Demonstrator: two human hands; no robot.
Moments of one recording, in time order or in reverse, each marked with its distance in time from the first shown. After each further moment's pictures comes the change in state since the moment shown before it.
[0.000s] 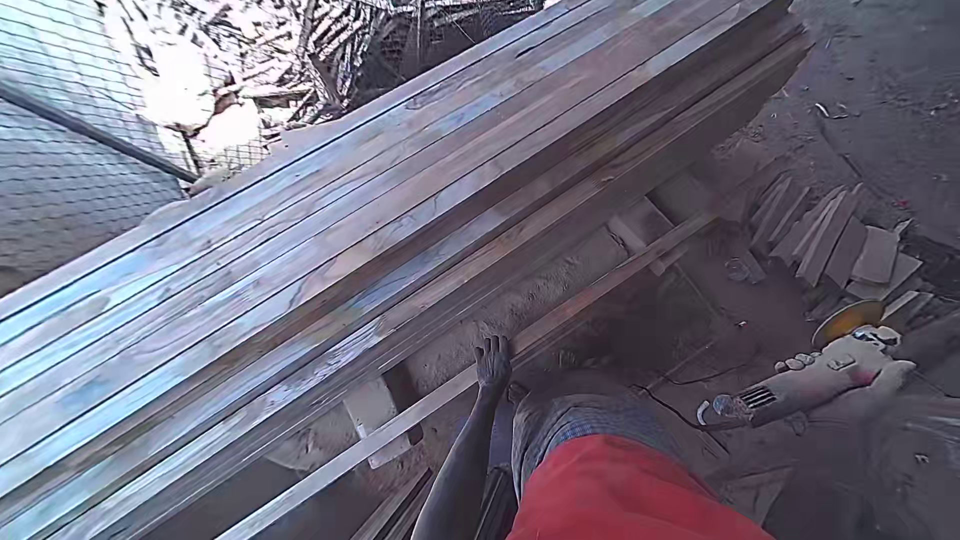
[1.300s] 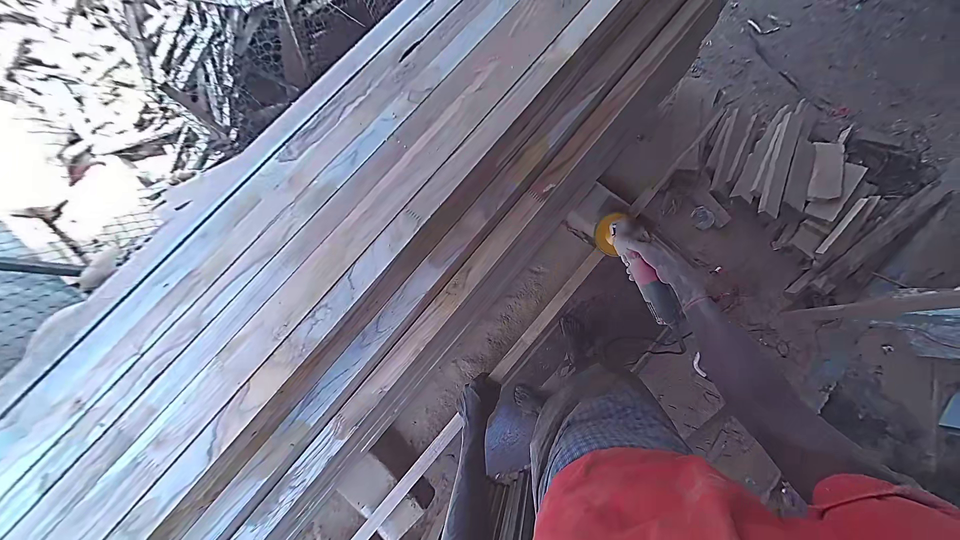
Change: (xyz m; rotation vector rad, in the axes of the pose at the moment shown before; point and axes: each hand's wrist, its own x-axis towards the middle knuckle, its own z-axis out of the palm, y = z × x) left_hand 0.040 -0.008 -0.043 -0.143 -0.466 -0.239; right_hand 0.082 0.114 0.233 -0.962 -0.788 0.057
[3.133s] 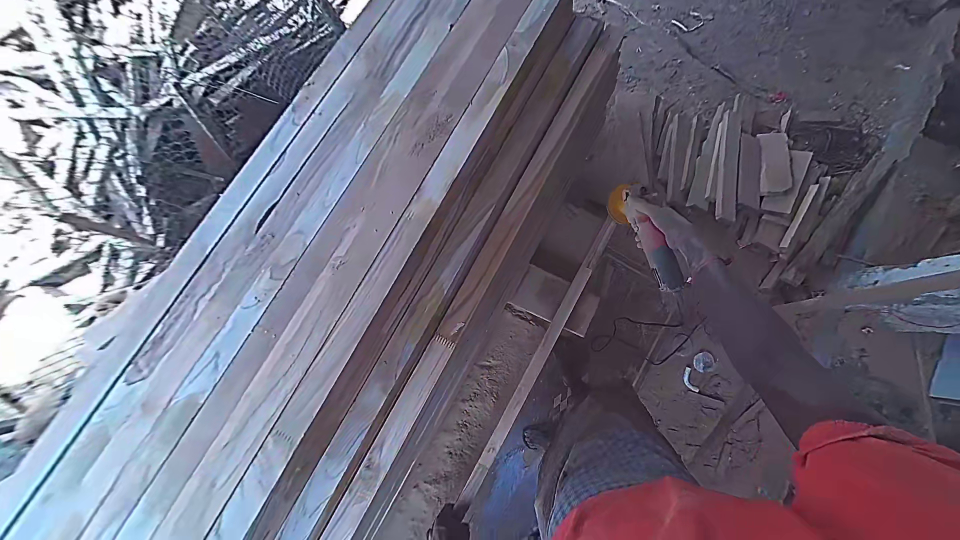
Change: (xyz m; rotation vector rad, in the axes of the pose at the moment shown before) left_hand -0.029 0.075 -0.021 0.085 -0.015 -0.168; right_hand 0.197 -0.105 -0.260 0.154 0.227 -0.004
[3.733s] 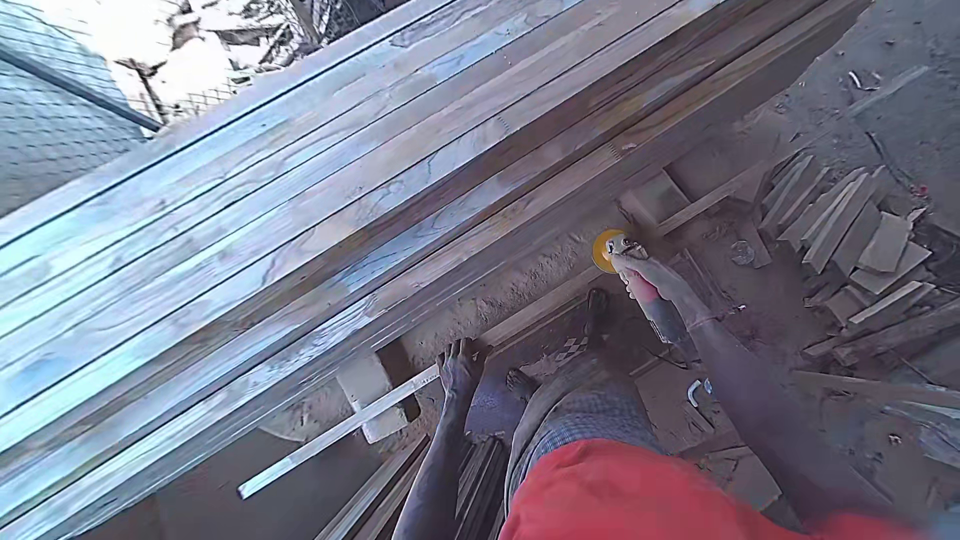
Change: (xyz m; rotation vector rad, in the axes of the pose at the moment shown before) left_hand 0.014 -0.162 0.093 -0.196 0.554 0.244; right_hand -0.293 0.200 0.258 -0.480 -0.488 -0.038
